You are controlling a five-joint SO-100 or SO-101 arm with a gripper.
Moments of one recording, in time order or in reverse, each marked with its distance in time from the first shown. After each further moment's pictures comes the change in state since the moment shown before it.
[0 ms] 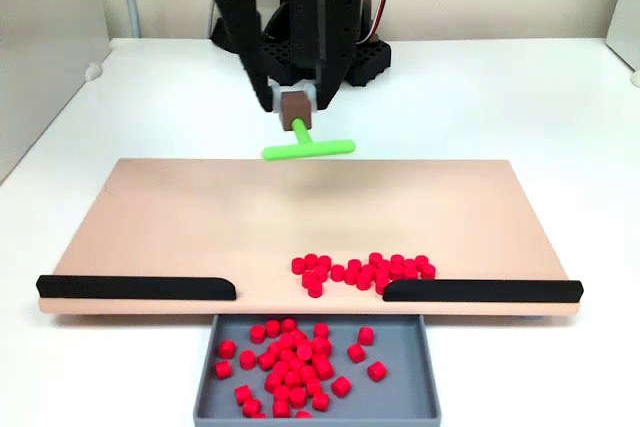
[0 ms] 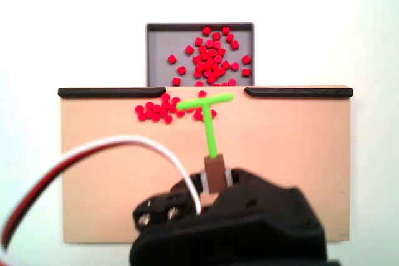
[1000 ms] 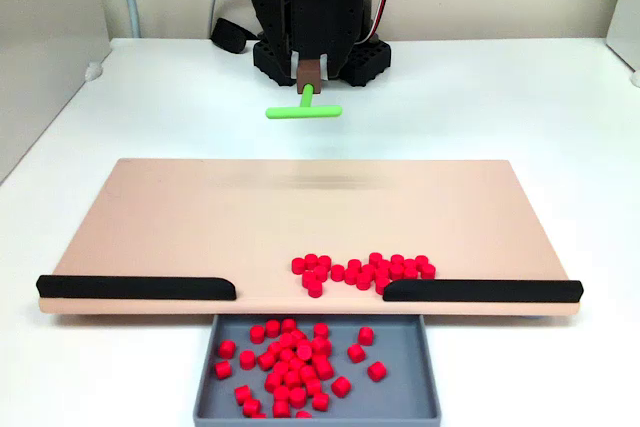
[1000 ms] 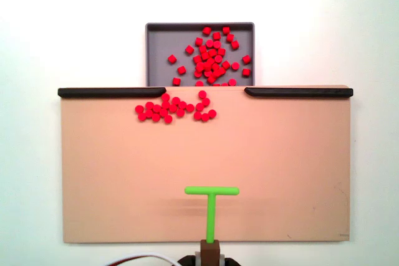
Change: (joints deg) arm -0.1 18.1 21.2 0.0 11.3
